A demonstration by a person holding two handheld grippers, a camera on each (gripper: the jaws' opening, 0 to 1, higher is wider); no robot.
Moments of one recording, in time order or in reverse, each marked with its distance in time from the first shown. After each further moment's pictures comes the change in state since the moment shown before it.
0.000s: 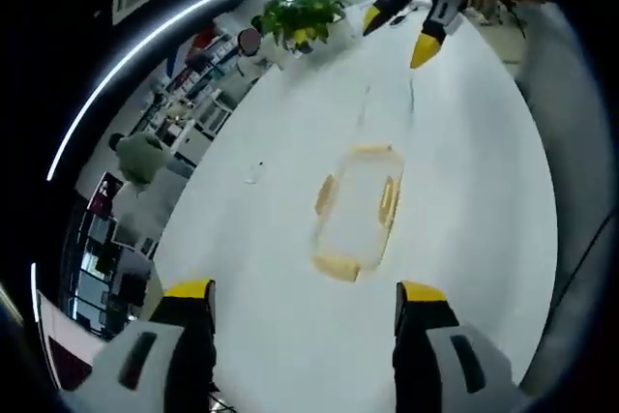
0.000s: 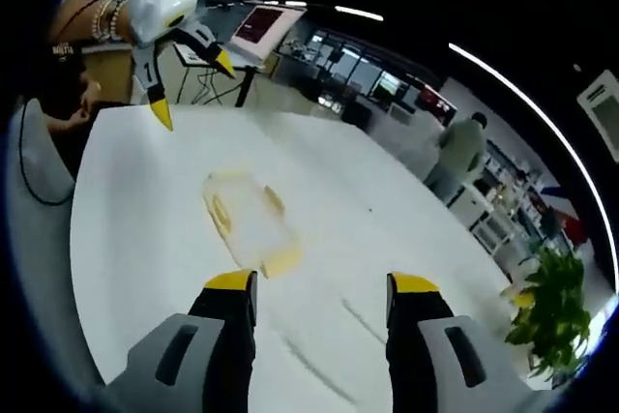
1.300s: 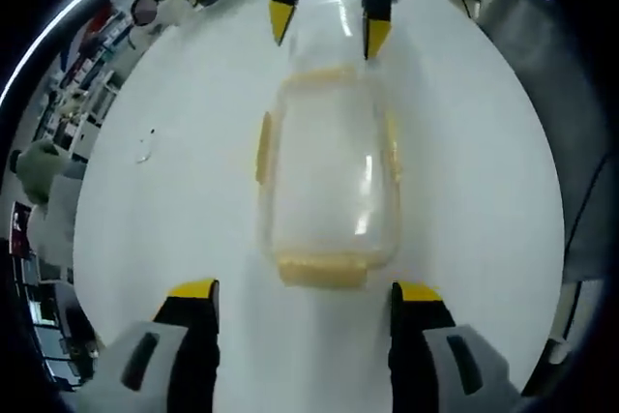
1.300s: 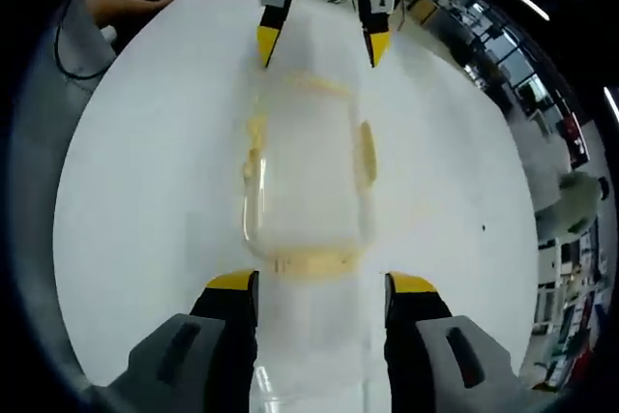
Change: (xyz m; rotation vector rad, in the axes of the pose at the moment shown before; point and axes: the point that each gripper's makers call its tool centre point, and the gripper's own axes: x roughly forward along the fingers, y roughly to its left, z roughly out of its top) left arm 0.119 -0.034 -0.034 0.155 0.157 -0.473; right arm 0.115 0.045 -0.049 -0.410 0.339 0.555
